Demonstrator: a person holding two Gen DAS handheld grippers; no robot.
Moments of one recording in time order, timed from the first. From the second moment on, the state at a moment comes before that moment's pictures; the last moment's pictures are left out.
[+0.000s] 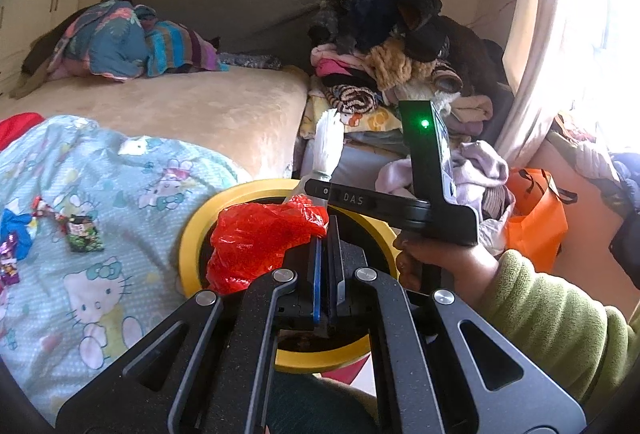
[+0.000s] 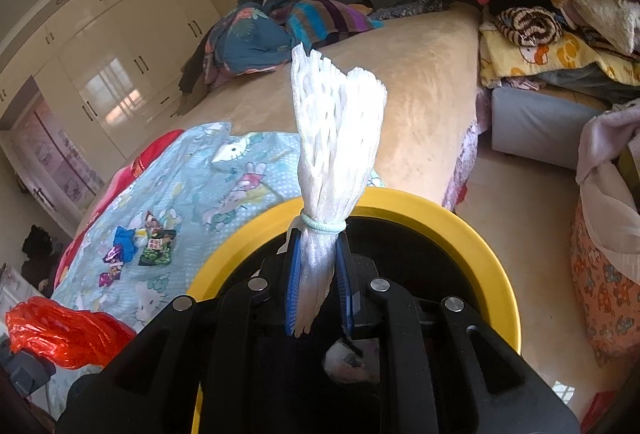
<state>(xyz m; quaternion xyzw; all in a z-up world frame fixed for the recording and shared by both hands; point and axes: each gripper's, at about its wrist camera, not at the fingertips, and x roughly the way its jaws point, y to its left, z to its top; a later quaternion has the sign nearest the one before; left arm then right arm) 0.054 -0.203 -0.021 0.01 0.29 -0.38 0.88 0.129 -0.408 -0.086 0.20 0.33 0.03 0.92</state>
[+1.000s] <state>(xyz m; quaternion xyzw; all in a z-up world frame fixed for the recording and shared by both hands) 0.084 -0.174 -0.025 -0.04 0.30 -0.33 0.90 0.132 -0.404 -0.092 0.20 0.35 0.03 0.91</state>
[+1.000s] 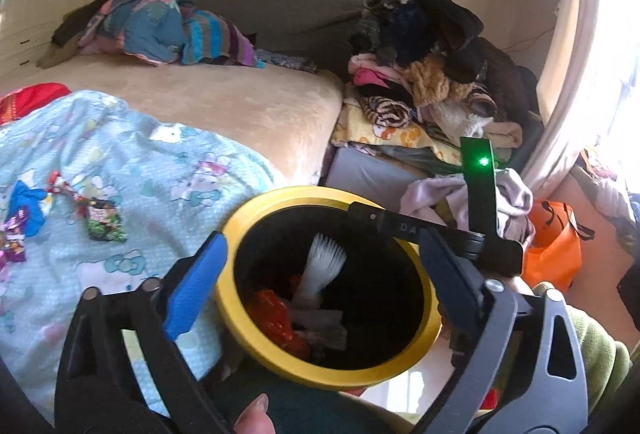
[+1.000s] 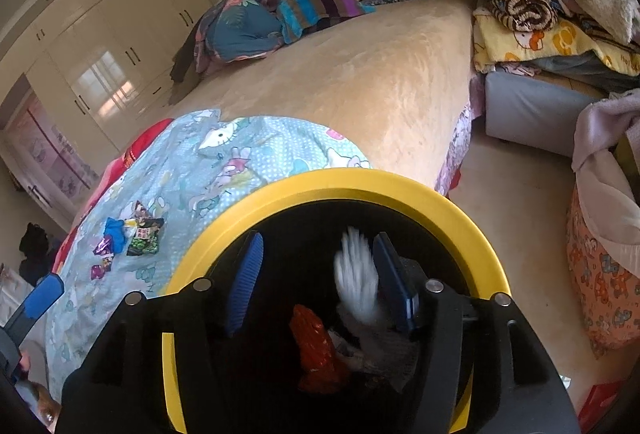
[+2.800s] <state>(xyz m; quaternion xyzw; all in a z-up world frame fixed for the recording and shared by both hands) 0.087 0.009 0.001 -0.13 0.22 -0.11 0.96 0.128 -0.217 -0.041 0.06 0.30 0.17 0.94</state>
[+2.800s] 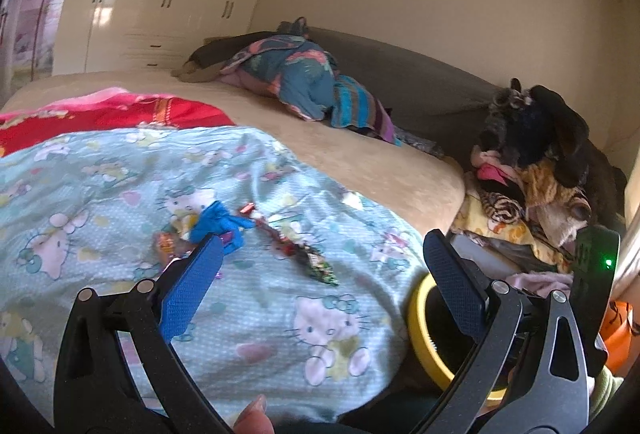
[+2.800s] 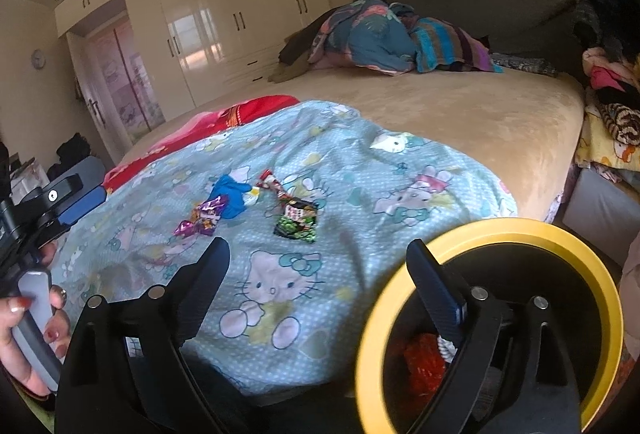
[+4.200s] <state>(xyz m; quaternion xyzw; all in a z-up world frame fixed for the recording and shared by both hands) 0.198 0.051 -0.084 0.00 0.36 -0.05 0.93 0.271 -0.134 -0.136 0.04 0.39 0.15 0.91</state>
